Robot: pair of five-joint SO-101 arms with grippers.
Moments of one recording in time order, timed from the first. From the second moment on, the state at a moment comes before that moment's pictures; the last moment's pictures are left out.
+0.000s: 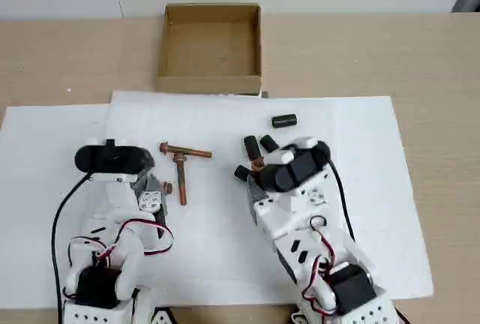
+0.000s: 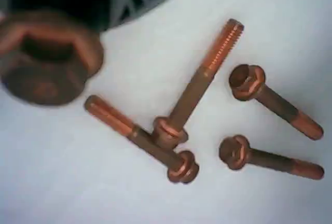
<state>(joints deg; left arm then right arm) 3.3 -93.6 79.3 64.0 12.1 -30.6 -89.9 75.7 49.0 -8.3</state>
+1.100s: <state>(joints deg) 3.1 -93.6 88.9 64.0 6.4 -21.9 24.9 -17.9 25.9 1.2</state>
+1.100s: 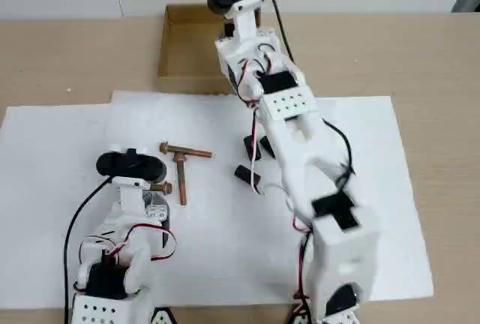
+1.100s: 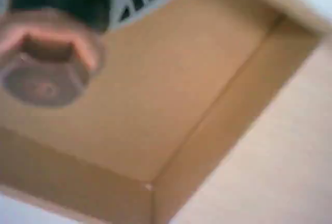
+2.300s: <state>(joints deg) 3.1 -93.6 89.9 63.9 5.2 -21.9 36.6 -38.3 47.7 5.8</state>
